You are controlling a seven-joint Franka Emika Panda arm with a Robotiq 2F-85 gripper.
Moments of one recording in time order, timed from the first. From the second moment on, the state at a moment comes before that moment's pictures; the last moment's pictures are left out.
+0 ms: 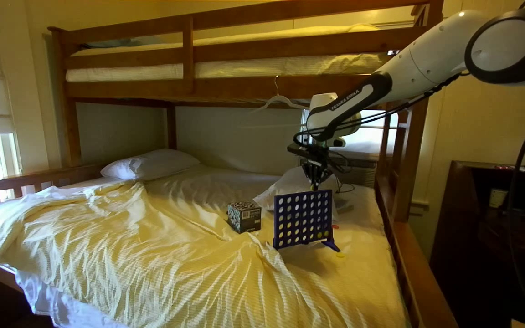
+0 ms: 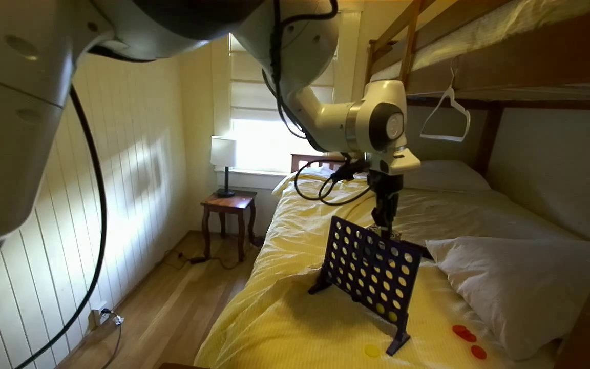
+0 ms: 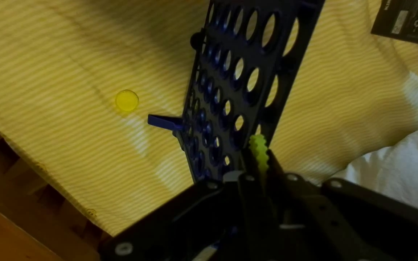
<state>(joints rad) -0.04 0.38 -0.21 -1.71 -0.09 2.25 1.48</state>
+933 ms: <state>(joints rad) -0.04 0.39 -0.21 -1.69 -0.10 2.23 1.54</state>
